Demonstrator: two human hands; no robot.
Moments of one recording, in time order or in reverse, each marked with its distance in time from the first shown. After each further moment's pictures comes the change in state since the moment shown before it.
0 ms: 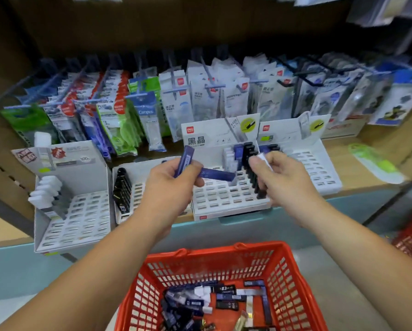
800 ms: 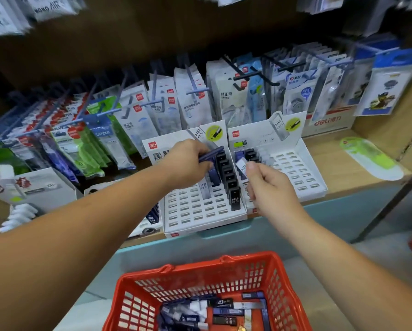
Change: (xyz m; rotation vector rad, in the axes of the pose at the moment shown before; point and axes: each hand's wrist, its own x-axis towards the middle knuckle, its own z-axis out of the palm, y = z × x) left_hand 0.087 0.046 0.092 1.027 -0.326 0.328; right_hand 0.026 0.047 -0.041 0.122 0.016 -0.053
